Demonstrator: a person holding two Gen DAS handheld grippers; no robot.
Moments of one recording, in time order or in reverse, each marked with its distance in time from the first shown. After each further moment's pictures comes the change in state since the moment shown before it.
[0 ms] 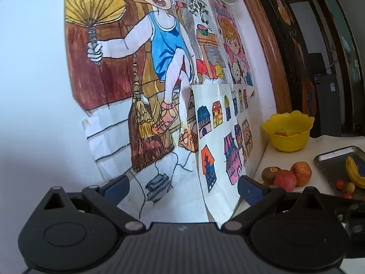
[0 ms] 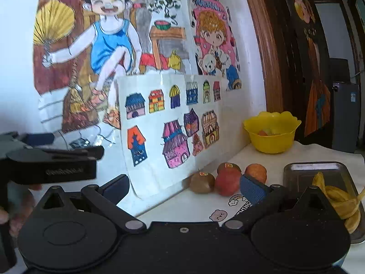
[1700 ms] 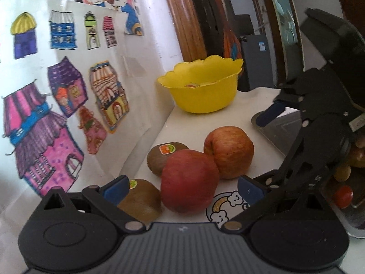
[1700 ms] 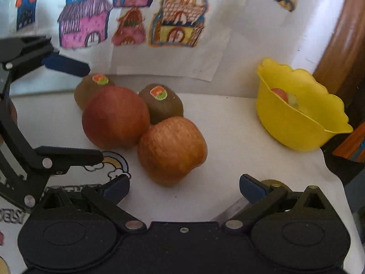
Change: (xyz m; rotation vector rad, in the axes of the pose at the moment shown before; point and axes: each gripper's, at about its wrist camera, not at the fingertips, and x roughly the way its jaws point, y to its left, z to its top) left arm 0.203 -0.185 -0.040 0.159 0.139 -0.430; right arm 0.263 -0.180 -0.010 -0.585 0.459 0.166
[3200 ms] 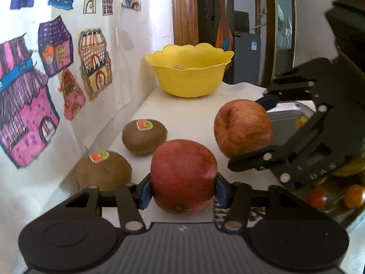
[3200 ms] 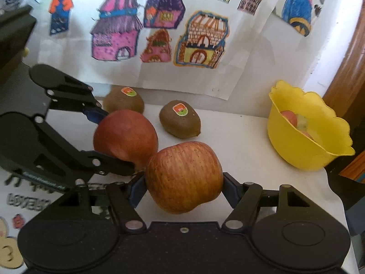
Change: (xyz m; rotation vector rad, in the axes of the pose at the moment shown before) left arm -0.001 0.009 -0.008 -0.164 0.085 -0.162; right arm -0.034 0.009 -0.003 -0.071 -0.081 0.071
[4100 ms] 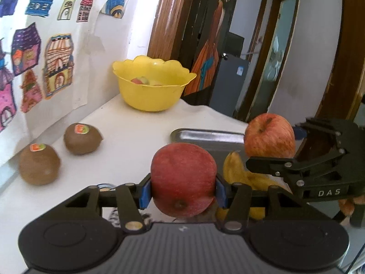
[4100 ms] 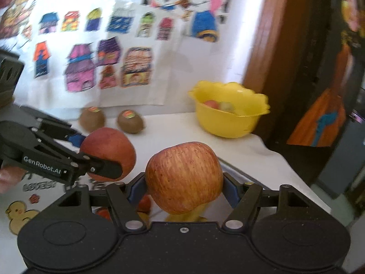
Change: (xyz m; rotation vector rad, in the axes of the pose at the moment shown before) left arm -0.013 -0.069 0.023 -0.206 -0.071 -0.146; right arm -0.121 -0.030 -0.074 0.248 -0.129 -0.229
